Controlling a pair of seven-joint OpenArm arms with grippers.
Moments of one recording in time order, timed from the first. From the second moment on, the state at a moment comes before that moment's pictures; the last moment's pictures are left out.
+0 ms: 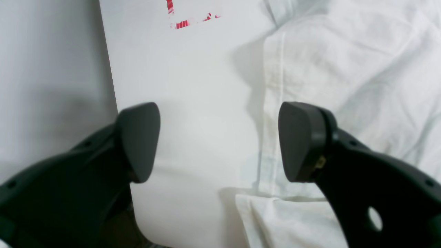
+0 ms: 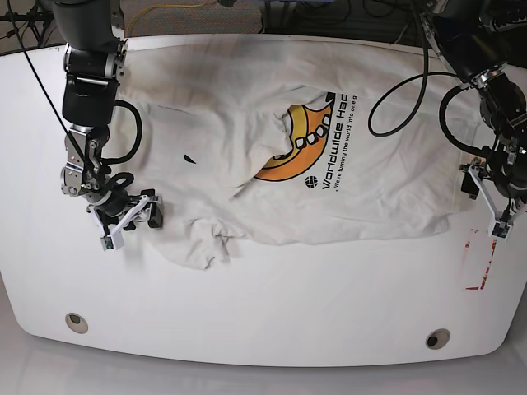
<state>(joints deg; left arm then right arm) -11.0 -16.5 -29.6 103.0 -2.9 -42.0 75.4 22.3 18.8 9.2 45.3 16.0 34.4 -27.3</state>
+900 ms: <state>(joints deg) -30.1 -17.9 -29.7 62.0 -3.1 -34.2 57.5 22.2 16.7 9.1 45.5 16.2 34.6 -27.7</state>
